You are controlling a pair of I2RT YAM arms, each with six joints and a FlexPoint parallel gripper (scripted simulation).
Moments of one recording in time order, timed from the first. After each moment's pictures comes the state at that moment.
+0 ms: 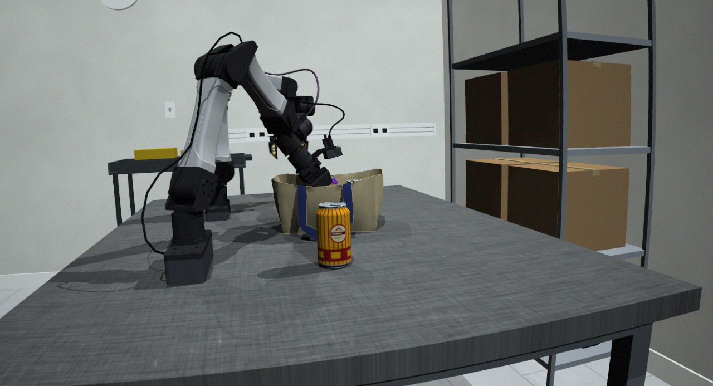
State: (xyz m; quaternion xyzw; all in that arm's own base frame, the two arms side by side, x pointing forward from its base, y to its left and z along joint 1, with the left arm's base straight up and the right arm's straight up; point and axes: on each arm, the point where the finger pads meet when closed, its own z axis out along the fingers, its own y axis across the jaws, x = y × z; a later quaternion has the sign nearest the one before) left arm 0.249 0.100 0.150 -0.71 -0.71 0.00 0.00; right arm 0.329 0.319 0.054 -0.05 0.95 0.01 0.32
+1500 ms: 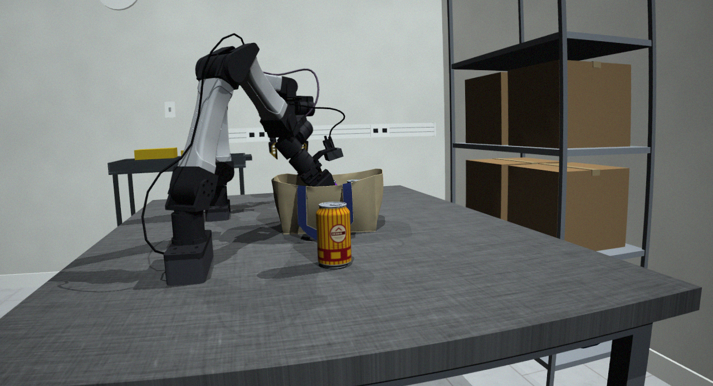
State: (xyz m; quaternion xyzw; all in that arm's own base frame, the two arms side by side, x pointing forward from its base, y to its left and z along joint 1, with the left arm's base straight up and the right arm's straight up) left arm 0.249 0.100 0.150 -0.71 -0.71 0.00 0.00; right arm 0.335 0.324 0.050 -0.04 0.94 0.02 0.34
